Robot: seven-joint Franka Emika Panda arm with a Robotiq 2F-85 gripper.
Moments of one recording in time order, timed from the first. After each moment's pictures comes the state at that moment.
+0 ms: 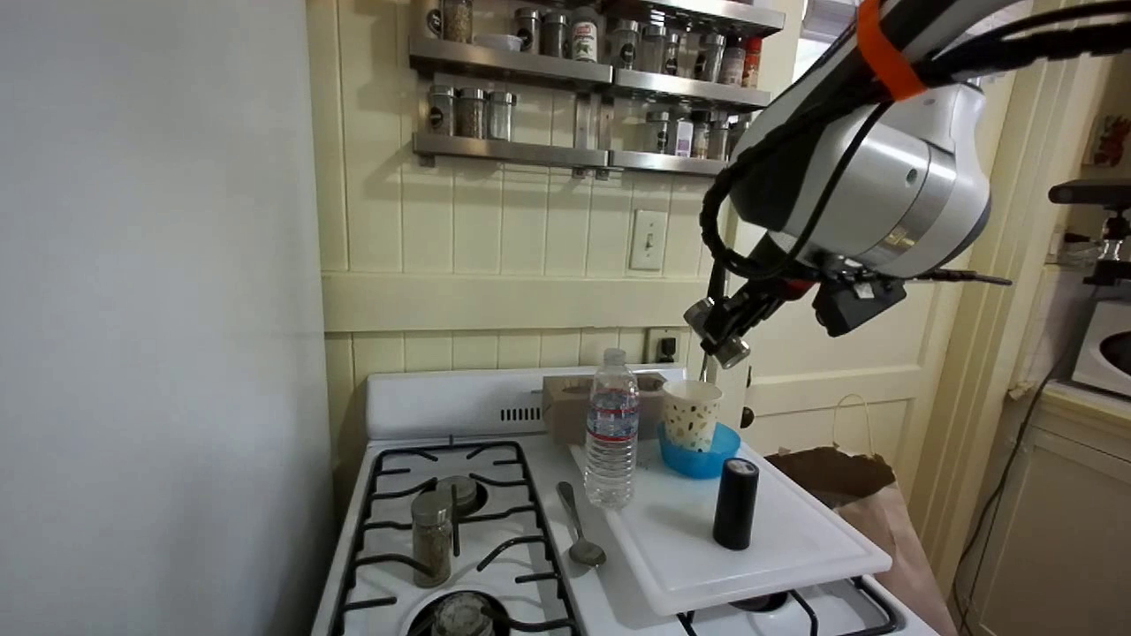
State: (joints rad) arm -0.59 -0.53 0.62 -2.73 0.79 2.87 -0.88
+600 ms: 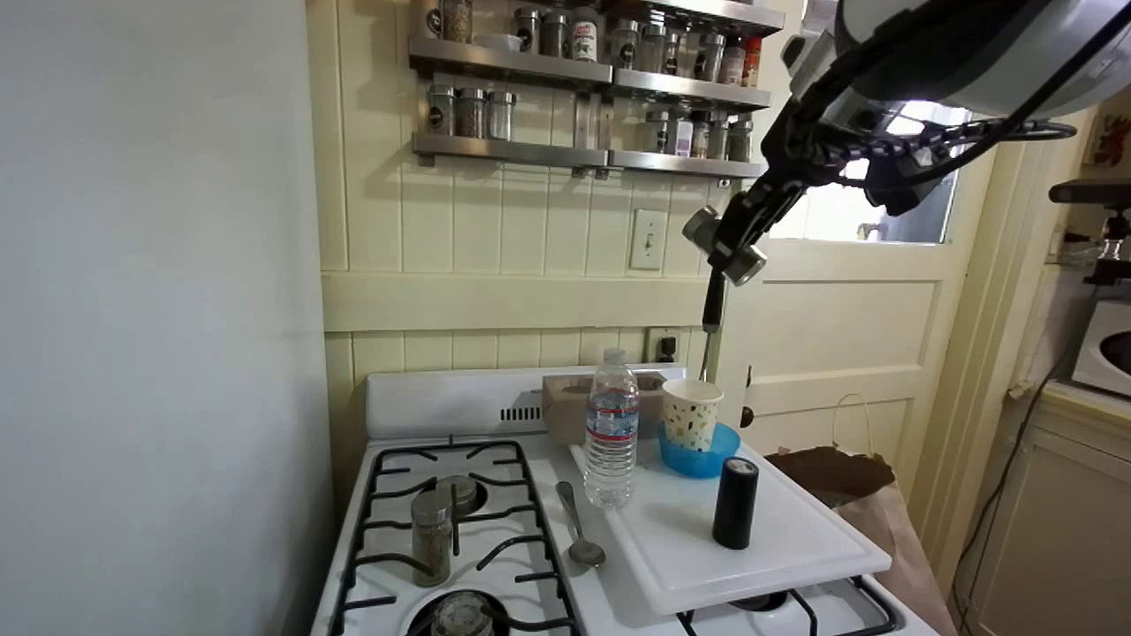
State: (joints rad) arm -0.26 -0.84 0.32 -2.72 0.22 2.58 -0.49
